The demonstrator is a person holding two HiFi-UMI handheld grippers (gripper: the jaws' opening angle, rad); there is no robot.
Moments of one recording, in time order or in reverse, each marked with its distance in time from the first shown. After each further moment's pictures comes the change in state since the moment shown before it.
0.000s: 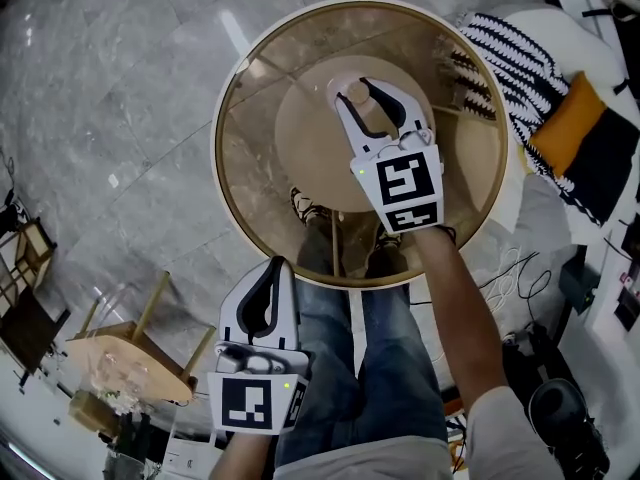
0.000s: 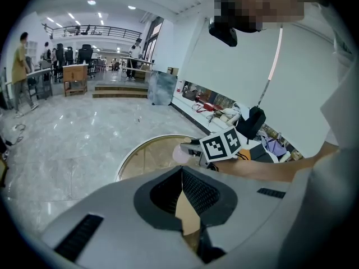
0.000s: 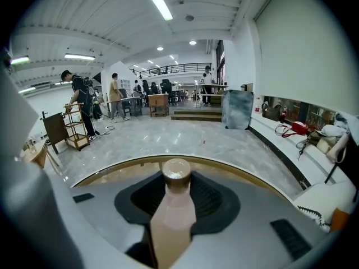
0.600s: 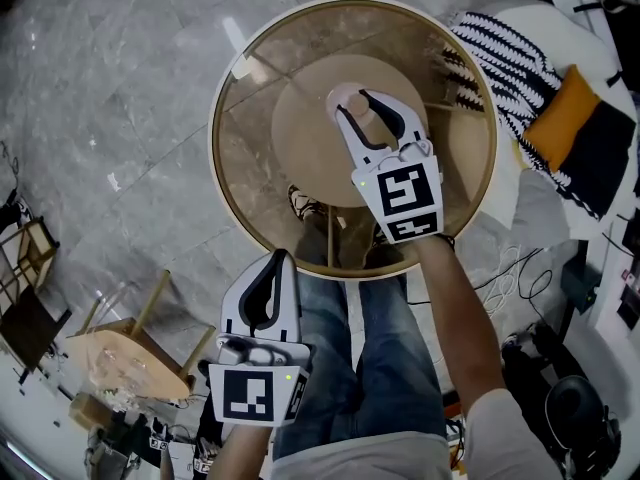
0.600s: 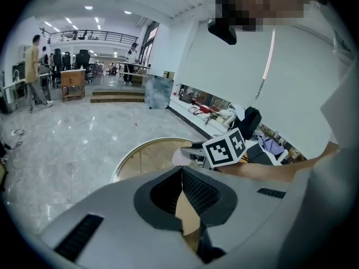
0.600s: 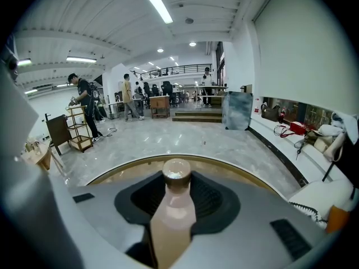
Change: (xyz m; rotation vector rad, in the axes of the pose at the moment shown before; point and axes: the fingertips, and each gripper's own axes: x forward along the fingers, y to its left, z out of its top) left arm -0.016 -0.027 -0.001 0.034 -0.031 -0.009; right arm -0.044 0.008 -0.004 0.005 -0.011 0.014
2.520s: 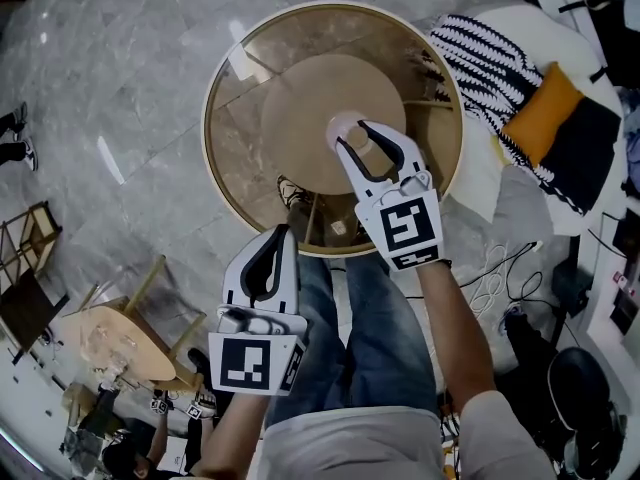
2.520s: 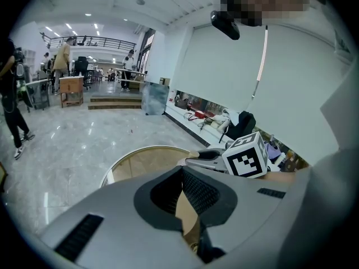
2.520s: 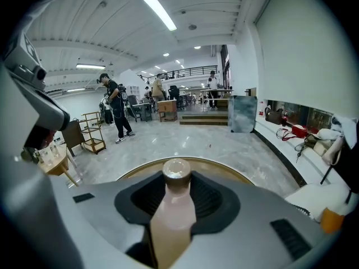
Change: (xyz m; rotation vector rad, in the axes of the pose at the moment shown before) left arm -0.022 -0.072 0.025 0.022 -0.057 -0.004; right arm -0.116 0.007 0.010 -0.018 -0.022 0.082
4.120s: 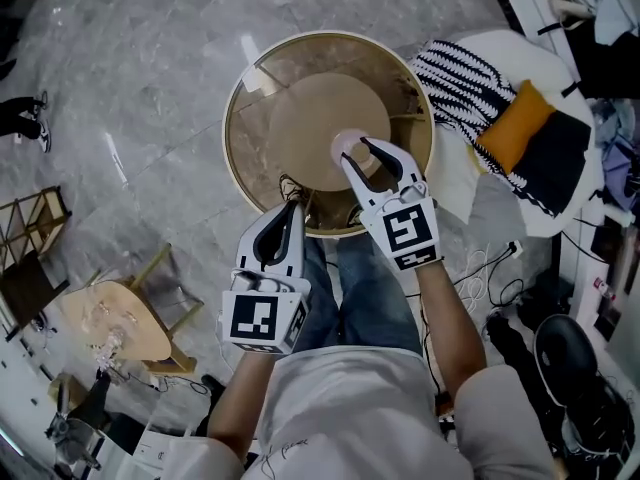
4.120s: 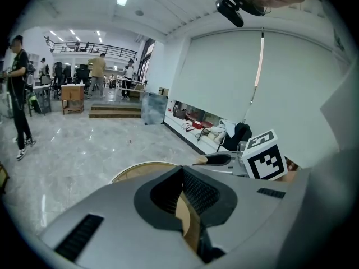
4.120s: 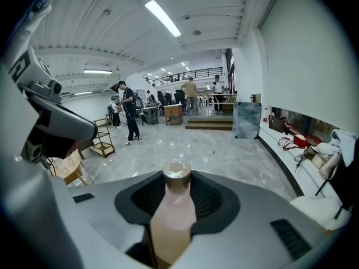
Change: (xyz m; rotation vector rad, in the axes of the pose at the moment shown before) left arm -0.053 -0.049 0.074 0.001 -0.081 0.006; right arm -0.100 0.011 0.078 -0.025 -0.010 0.057
